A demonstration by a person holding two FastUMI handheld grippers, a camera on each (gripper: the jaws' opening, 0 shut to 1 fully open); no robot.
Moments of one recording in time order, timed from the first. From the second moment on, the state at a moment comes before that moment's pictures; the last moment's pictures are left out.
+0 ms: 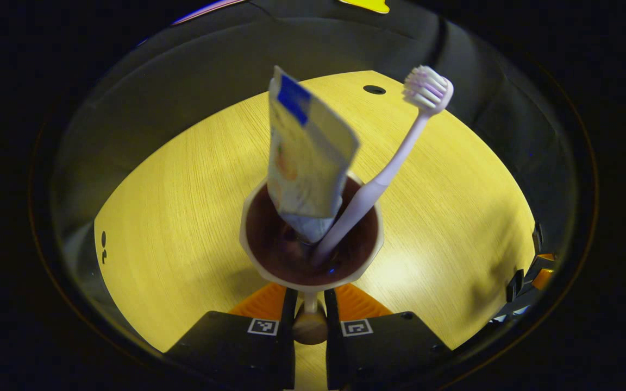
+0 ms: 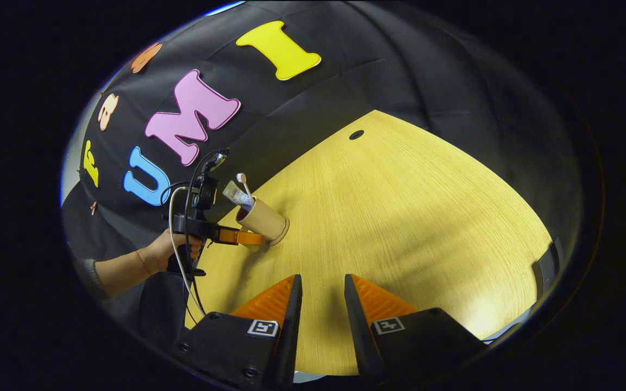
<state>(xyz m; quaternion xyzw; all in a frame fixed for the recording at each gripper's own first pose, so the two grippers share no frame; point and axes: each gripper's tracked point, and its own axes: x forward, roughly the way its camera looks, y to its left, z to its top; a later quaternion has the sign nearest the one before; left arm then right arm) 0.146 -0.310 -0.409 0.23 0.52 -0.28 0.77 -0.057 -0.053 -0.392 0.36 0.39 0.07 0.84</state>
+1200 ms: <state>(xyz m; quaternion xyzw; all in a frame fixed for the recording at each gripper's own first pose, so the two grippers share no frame) 0.084 -0.266 -0.331 0.17 0.44 -0.29 0.84 -0.049 -0.003 -0.362 0.34 0.40 0.11 0.85</state>
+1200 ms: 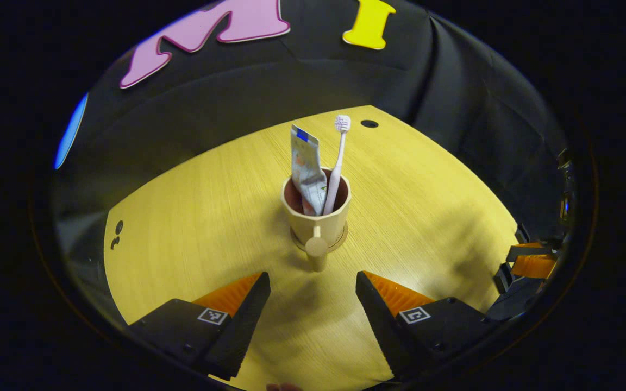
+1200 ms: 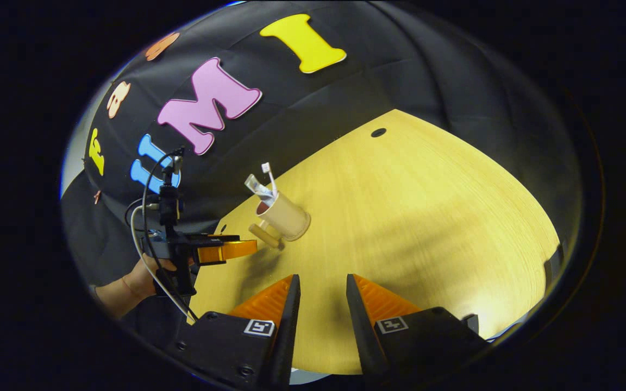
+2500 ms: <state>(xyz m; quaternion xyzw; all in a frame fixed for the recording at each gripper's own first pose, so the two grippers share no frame) -0.076 -0.085 -0.284 0.02 0.41 -0.20 0.89 -0.068 0.146 -0.290 0.26 0.41 0.24 0.84</state>
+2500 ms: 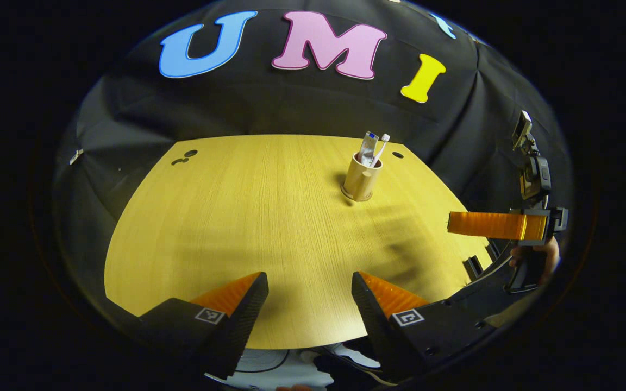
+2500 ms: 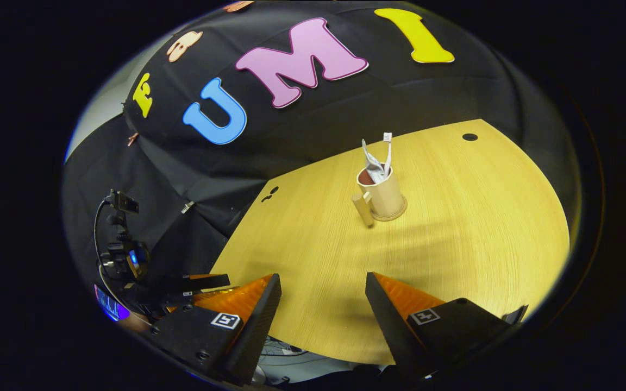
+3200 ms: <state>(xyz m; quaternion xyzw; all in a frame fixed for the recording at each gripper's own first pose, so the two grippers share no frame) -0.099 -0.083 -0.298 0.00 0.43 -0.20 0.88 -0.088 0.161 -0.287 0.24 0.41 0.26 0.84</state>
